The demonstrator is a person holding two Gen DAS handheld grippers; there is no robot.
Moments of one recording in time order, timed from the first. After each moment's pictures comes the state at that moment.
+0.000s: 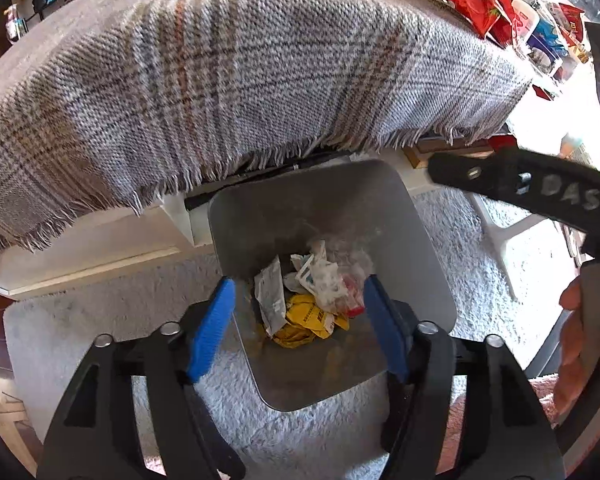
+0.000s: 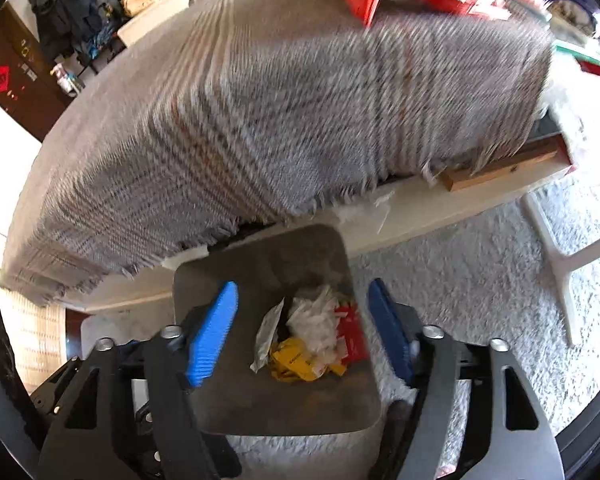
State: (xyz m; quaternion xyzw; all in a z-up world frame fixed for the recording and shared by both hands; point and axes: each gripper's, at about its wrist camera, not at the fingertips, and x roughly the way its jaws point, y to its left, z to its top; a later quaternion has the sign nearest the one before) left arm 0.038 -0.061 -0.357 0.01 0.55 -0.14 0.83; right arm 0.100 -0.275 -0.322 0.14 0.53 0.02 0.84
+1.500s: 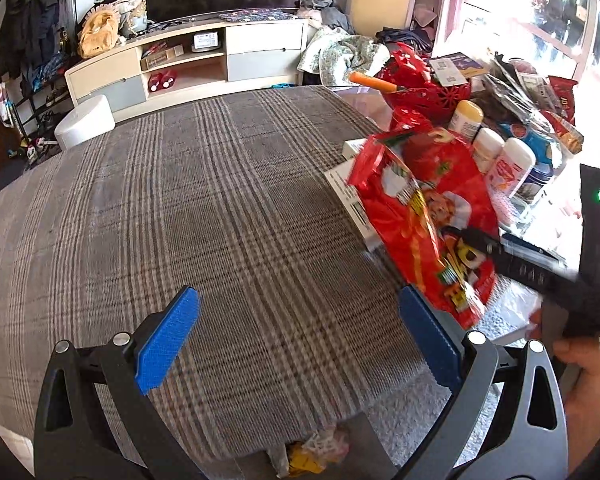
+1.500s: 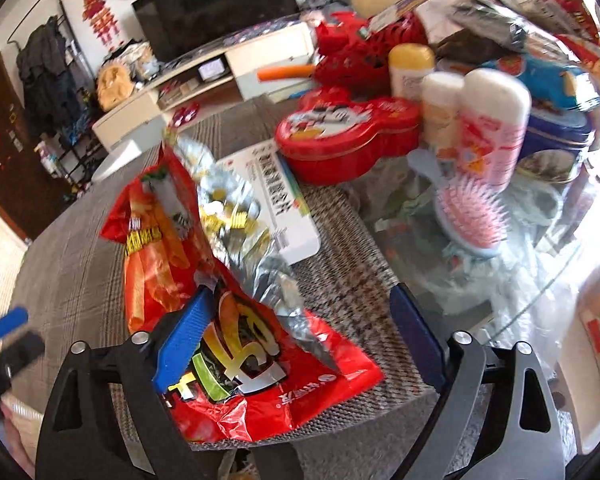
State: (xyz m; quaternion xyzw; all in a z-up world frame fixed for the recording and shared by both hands) left arm 0.222 -0.139 -0.188 0.04 0.43 -0.16 0.89; right arm 0.243 -0.416 -0.224 0.15 0.42 -0.02 0.90
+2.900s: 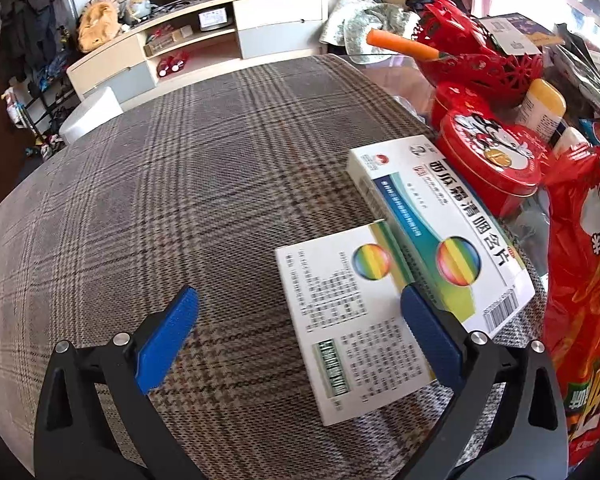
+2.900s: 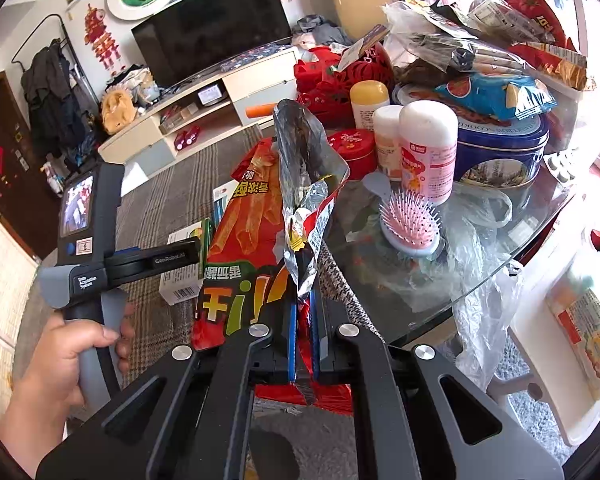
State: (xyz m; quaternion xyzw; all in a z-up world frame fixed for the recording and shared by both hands) left arm 0.331 -0.235 -0.249 0.07 0.47 -0.08 0.87; right arm 0.189 -0.446 -0.183 0.16 0.38 -0.04 0.91
